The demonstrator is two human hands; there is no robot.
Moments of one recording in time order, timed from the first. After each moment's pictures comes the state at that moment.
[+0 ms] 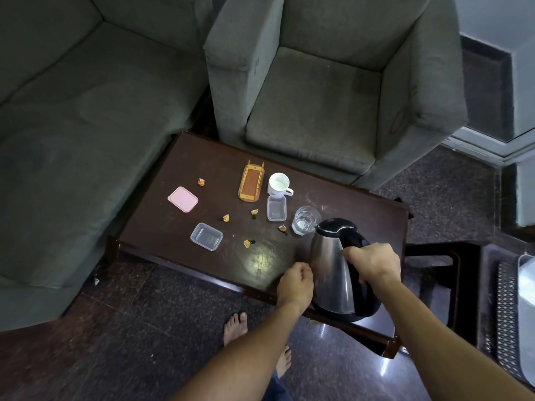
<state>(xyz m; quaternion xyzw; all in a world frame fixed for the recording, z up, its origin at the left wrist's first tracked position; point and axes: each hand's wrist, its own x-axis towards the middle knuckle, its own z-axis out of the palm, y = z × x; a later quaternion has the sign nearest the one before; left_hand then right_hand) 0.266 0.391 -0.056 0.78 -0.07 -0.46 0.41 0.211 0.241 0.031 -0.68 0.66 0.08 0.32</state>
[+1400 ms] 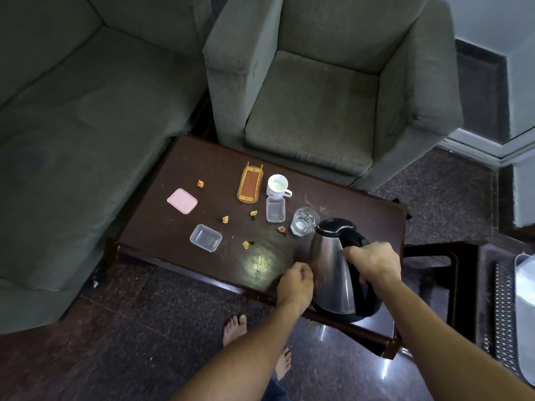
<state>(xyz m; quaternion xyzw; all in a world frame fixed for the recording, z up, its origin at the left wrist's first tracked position) 0.264 0.391 -0.055 0.79 -0.08 -0.45 0.41 0.210 0.239 0.033 -0.68 0.66 0.08 0.30</state>
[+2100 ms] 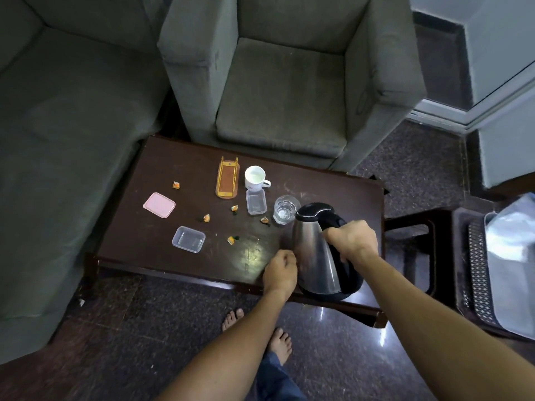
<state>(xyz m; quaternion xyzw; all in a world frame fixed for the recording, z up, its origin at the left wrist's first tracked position) 0.270 0.390 -0.052 0.78 -0.07 -0.47 0.41 0.213 0.245 0.038 -0.67 0.67 0.07 0.32</state>
